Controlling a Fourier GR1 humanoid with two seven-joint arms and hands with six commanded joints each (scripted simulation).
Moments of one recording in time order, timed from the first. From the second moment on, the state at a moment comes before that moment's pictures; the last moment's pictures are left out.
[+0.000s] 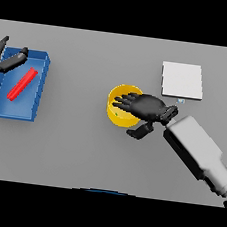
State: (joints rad) left arm -0.44 0.53 -0.01 -1.25 -0.15 -0.10 0.48; right arm -0.63 -0.39 0.66 -1.22 0.87 0.44 -0.24
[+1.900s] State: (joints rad) left arm -0.46 0.53 0.00 -1.23 -0.14 -0.12 0.47; right arm -0.72 -0.49 0.56 -1.33 0.78 0.60 -0.09
